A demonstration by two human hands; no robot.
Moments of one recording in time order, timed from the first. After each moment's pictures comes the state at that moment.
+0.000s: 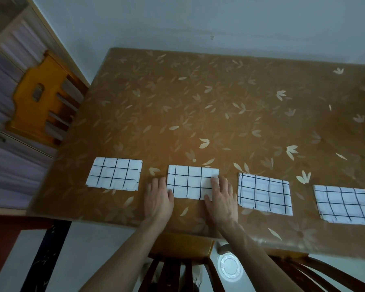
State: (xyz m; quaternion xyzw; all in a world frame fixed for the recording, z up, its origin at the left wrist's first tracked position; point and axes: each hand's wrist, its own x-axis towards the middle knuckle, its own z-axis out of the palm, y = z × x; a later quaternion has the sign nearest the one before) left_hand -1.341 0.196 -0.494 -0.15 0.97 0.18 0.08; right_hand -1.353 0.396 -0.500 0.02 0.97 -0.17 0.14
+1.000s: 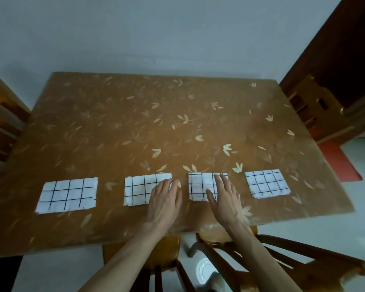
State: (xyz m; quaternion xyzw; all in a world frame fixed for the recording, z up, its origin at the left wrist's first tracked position) left_hand -1.329 0.320 -0.430 0.14 0.97 0.21 0.00; right_hand -1.302 0.526 -0.403 0.13 0.97 -0.17 0.07
